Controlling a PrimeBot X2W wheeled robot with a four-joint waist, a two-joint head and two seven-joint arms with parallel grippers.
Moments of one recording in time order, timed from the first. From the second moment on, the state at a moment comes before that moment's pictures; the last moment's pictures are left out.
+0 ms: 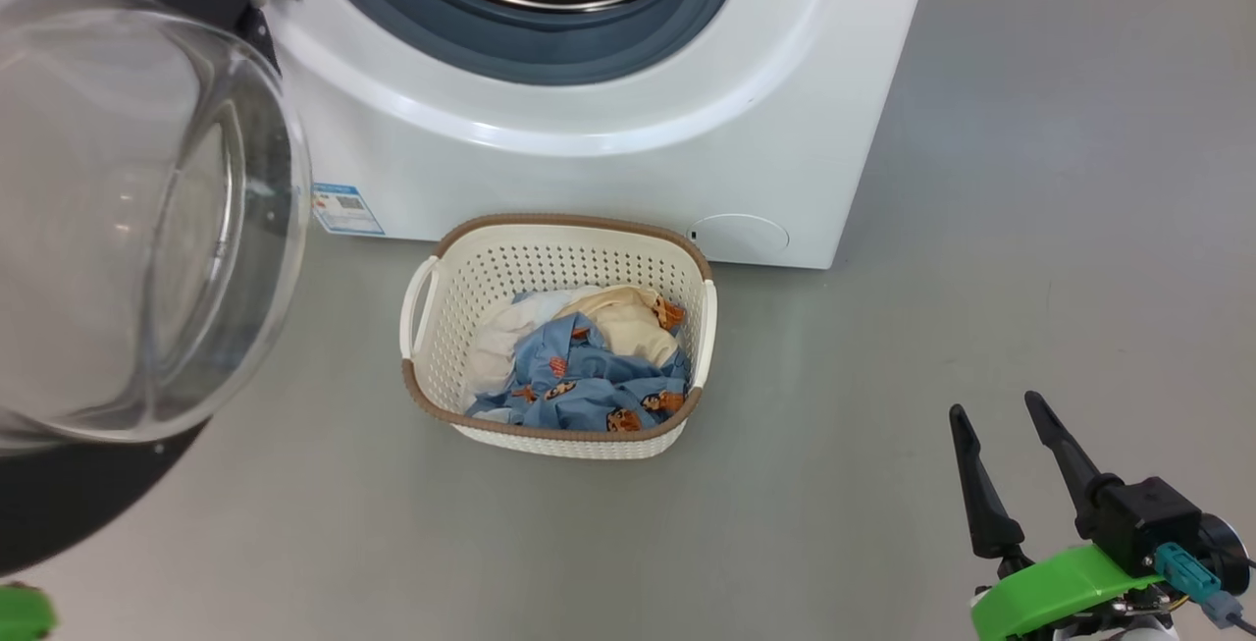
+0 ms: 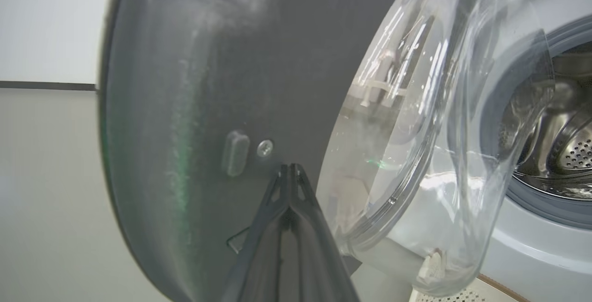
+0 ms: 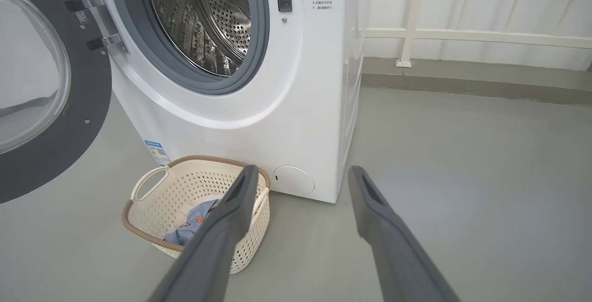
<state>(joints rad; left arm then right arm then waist) -0.19 0.12 0.43 0.36 -0.36 0.00 -0.26 -0.05 -0.05 -0.08 0.13 0.06 0.13 -0.23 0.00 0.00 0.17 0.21</state>
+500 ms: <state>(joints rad) -0.34 0.18 0.56 0.50 -0.30 -0.05 -0.26 -0.08 -0.06 -0.08 0.09 0.06 0.13 -0.20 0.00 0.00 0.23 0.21</state>
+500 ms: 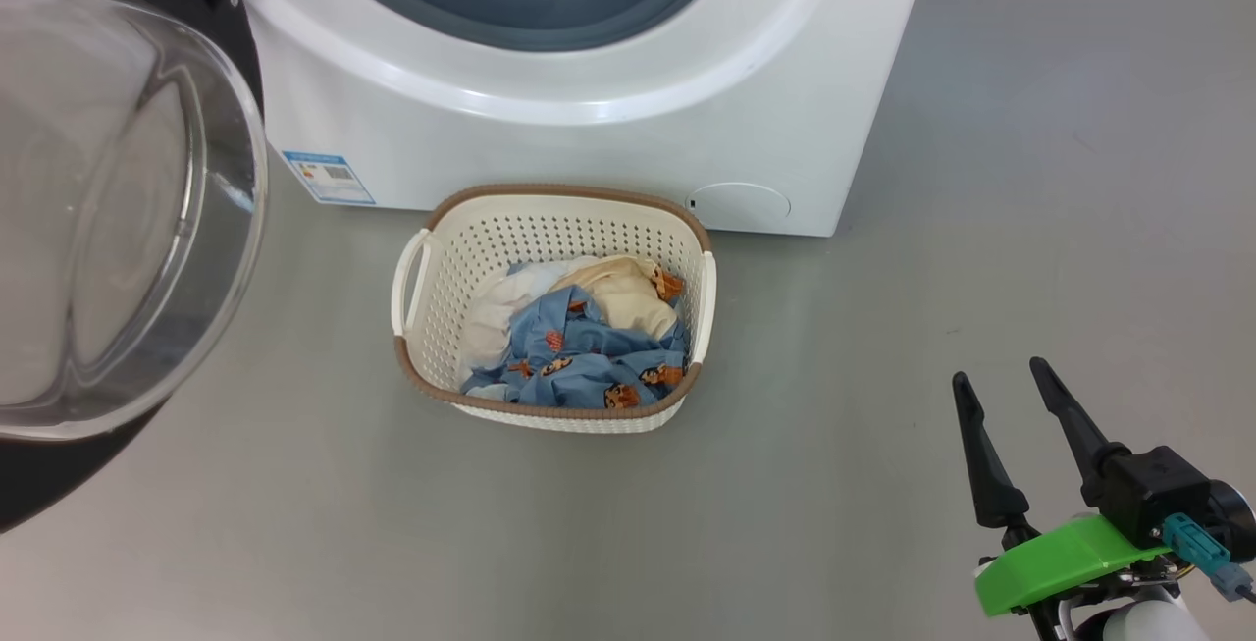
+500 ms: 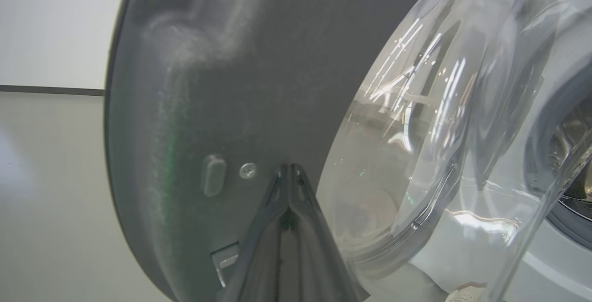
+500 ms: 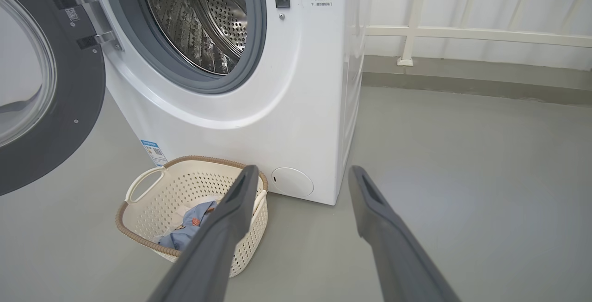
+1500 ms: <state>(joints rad) -0.22 0.05 0.55 0.23 -0.16 -0.13 -0.26 -0.10 -0.05 -0.08 0.14 0.07 0.13 -0.22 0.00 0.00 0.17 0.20</state>
